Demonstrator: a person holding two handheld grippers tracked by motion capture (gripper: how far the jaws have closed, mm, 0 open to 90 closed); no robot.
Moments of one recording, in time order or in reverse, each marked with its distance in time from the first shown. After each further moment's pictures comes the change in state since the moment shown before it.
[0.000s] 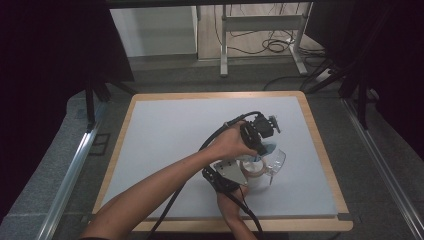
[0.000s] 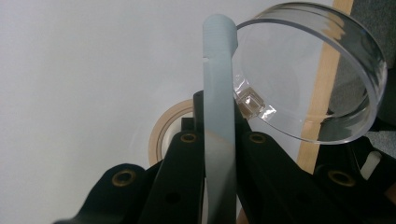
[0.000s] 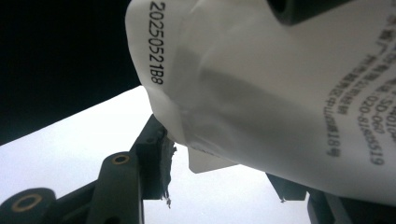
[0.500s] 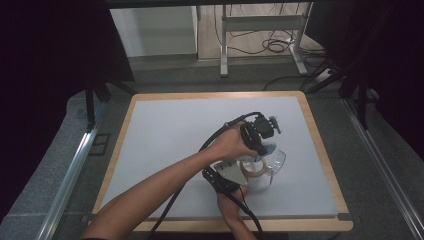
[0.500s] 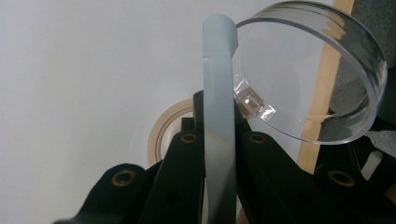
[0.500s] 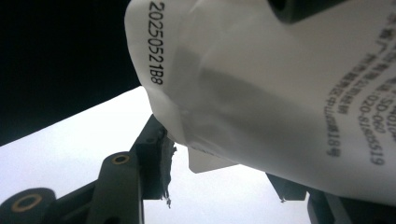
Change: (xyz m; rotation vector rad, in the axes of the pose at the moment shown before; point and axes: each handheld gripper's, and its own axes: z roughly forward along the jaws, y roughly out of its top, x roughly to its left) left arm -0.001 0.000 0.001 0.001 0.003 -0.001; right arm 0.000 -0.001 -0.001 -0.004 0.001 0.000
